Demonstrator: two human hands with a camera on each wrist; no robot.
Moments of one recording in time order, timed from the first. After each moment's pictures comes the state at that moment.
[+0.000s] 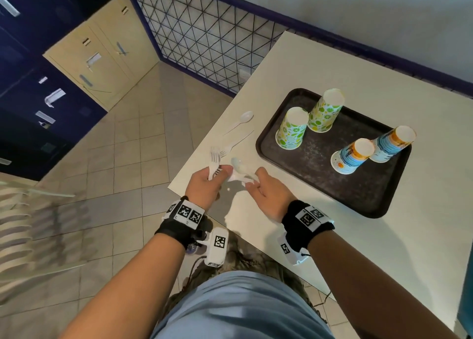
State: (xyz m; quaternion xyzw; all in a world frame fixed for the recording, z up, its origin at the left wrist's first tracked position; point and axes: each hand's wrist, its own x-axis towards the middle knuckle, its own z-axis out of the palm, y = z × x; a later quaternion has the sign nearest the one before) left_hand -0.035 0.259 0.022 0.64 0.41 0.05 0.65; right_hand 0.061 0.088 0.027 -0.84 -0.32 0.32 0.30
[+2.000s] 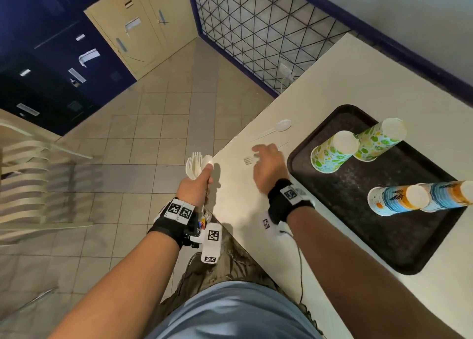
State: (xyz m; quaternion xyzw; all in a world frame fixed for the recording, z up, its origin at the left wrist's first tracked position) left_hand -0.051 0.330 -0.012 0.51 0.62 0.06 0.59; right_hand 0.122 0.220 -0.043 -0.87 -0.40 0.16 0.24
